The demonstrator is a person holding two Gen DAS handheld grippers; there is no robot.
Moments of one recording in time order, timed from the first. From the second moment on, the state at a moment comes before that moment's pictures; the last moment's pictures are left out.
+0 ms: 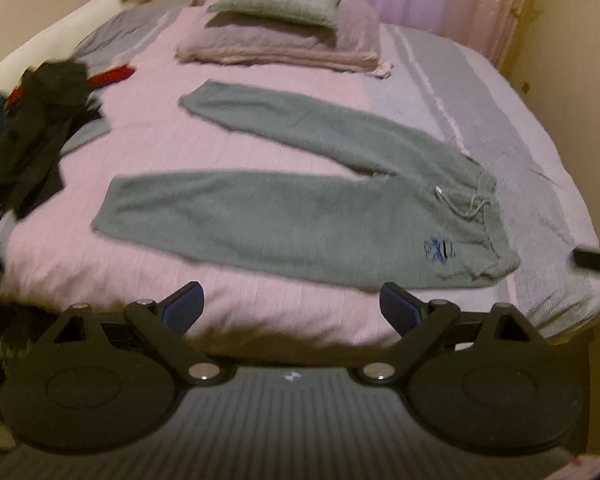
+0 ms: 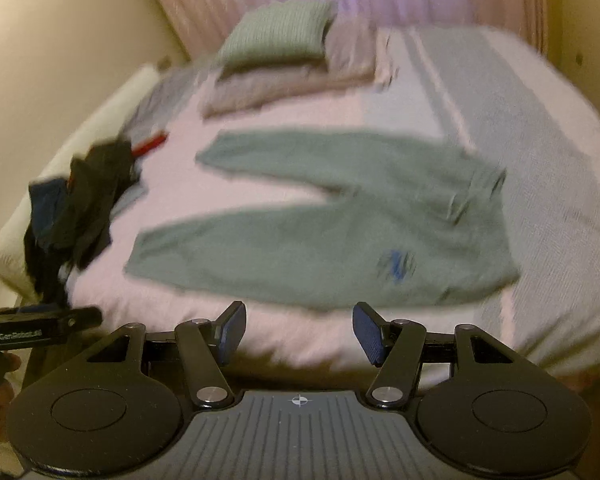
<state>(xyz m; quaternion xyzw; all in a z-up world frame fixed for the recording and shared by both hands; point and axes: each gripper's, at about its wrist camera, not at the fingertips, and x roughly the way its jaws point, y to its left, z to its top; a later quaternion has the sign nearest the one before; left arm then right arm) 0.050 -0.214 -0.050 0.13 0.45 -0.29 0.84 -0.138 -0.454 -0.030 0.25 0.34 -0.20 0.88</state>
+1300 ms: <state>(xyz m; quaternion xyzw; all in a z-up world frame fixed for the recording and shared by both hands) 0.584 -0.649 -0.386 0.50 0.28 -0.64 0.50 0.215 -0.930 -0.352 0.21 0.54 -0.13 0.80</state>
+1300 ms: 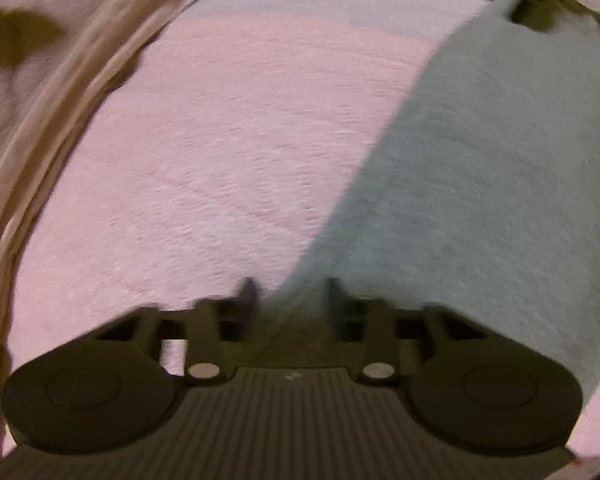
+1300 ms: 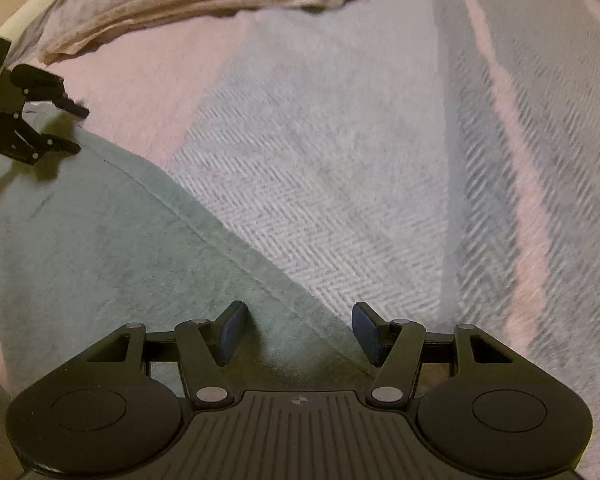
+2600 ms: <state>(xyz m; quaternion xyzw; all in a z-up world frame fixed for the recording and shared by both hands) 0.340 -0.274 -0.312 0.05 0.52 -0.23 0.82 -0.176 -0.661 -0.293 0.57 0.15 -0.40 0.70</state>
